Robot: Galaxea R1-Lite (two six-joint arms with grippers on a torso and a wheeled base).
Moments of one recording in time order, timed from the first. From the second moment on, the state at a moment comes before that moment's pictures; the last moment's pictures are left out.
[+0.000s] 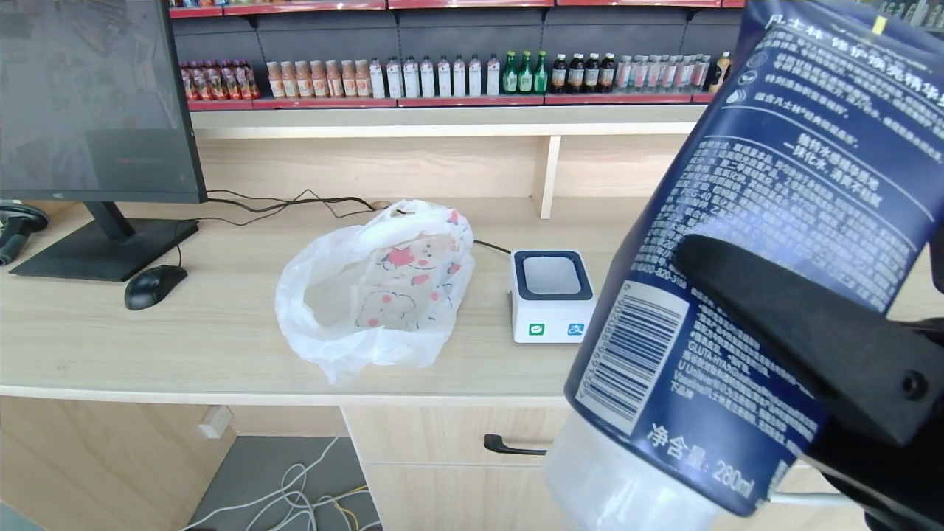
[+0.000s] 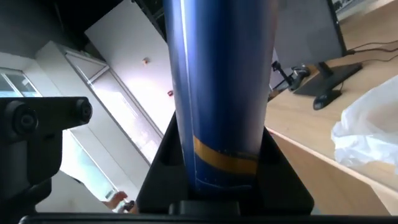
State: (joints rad) left arm 0.00 0.00 0.00 0.00 0.00 -0.01; right arm 1.01 1.45 -0.43 -1.57 0.17 0.71
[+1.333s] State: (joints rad) left arm 0.00 0.00 0.00 0.00 0.00 -0.01; right arm 0.64 1.66 -0.47 -1.57 0.18 -0.24
